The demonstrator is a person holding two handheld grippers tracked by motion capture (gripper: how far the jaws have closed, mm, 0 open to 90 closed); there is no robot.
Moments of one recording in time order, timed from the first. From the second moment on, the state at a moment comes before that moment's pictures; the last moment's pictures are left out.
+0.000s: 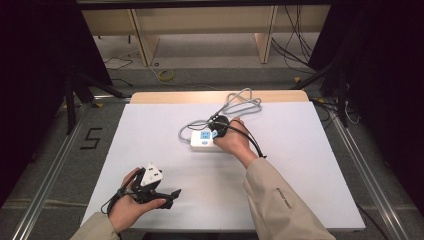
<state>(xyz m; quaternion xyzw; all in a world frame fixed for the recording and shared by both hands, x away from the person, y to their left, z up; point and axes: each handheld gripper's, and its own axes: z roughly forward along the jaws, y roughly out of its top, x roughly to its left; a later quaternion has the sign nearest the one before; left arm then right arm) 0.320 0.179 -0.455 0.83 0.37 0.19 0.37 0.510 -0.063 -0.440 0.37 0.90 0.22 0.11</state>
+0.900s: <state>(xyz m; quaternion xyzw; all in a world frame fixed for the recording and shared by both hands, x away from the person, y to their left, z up) 0.320 0.178 -0.456 0.83 0.37 0.19 0.37 0.501 -0.089 -0.421 0.37 0.88 0.27 0.12</state>
